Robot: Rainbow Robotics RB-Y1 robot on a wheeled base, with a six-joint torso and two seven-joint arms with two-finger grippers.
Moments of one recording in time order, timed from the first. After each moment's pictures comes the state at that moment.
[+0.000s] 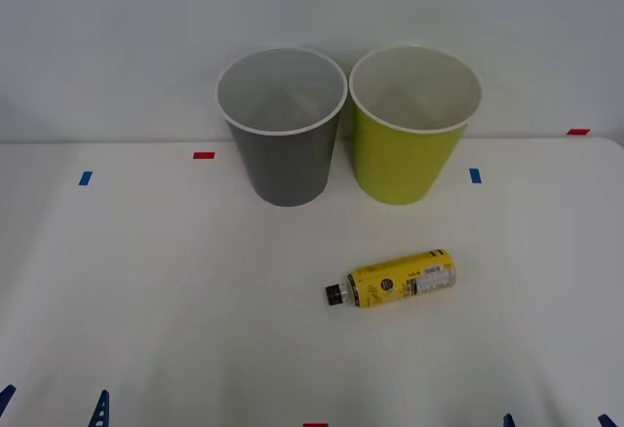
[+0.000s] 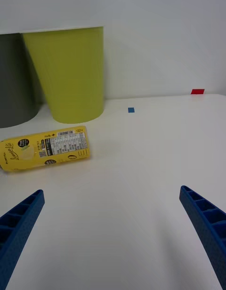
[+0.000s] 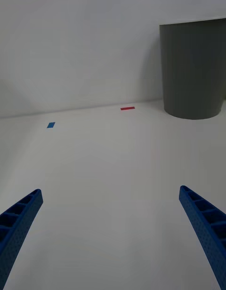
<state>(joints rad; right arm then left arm) 1.12 -0.35 0.27 -1.95 -0.17 -0.75 1.54 1.03 0.44 -0.16 -1.93 0.23 -0.71 -1.57</state>
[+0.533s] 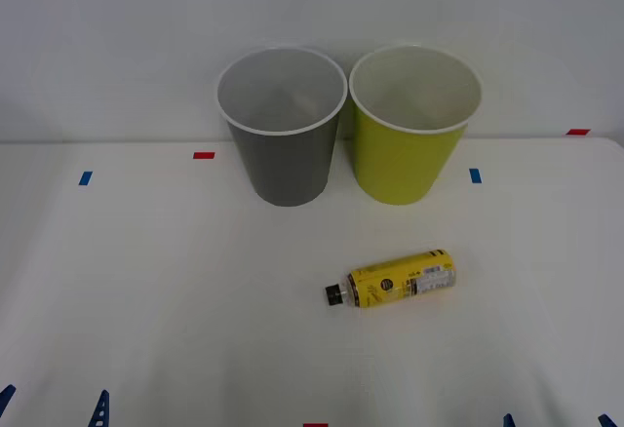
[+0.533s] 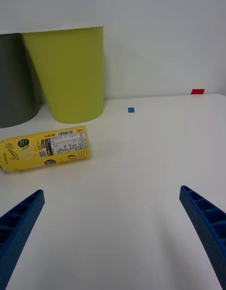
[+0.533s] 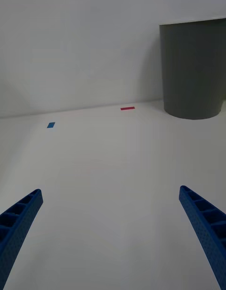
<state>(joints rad) 1.12 -0.35 0.27 -1.95 -0.17 -0.75 1.54 1.03 0.44 -0.16 -1.93 0.23 -0.71 -1.57</state>
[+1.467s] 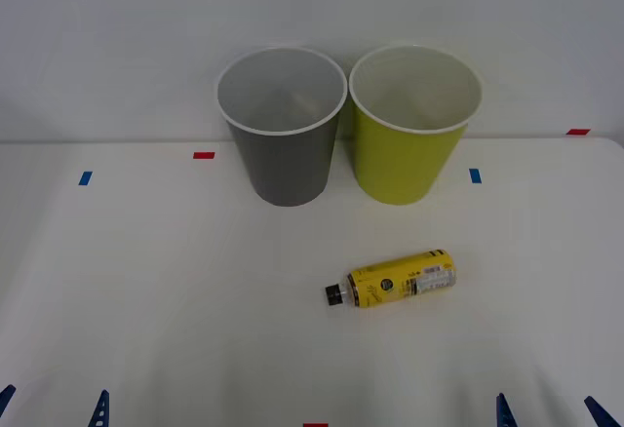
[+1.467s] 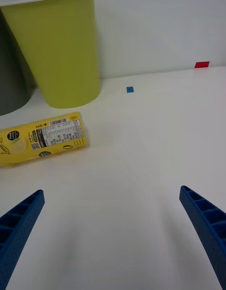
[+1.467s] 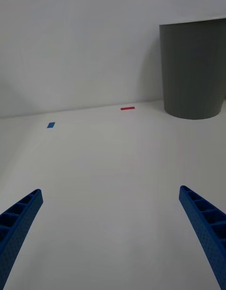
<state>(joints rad) 1.11 -0.40 0.27 -2.11 -0.30 -0.47 1.59 1.03 0.44 -0.16 -1.93 0.23 -0.71 -1.57</state>
